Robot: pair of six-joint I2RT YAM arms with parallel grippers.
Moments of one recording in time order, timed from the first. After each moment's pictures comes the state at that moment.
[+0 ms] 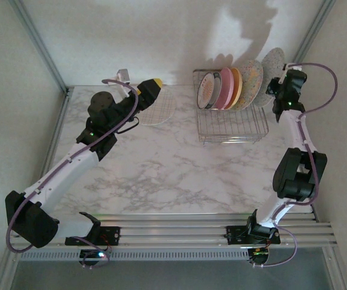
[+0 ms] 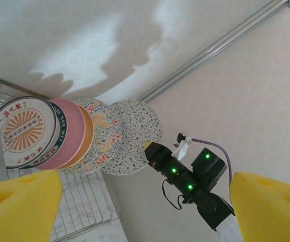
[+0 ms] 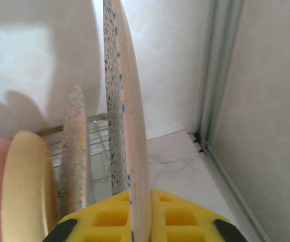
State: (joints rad) left arm -0.47 1.29 1.19 0.21 0.23 -0.95; right arm -0.17 1.71 1.47 -0.08 0.04 0.10
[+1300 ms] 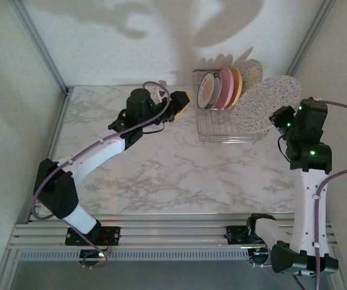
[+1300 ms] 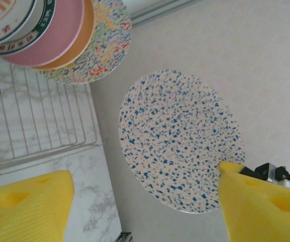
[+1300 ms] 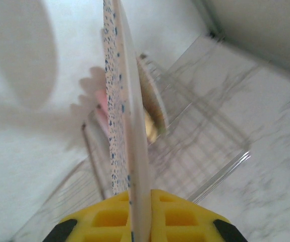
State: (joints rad) left arm -0.58 1.60 1.32 0.13 0.41 -1.15; right arm -0.09 1.01 1.37 -0.82 -0.05 0.77
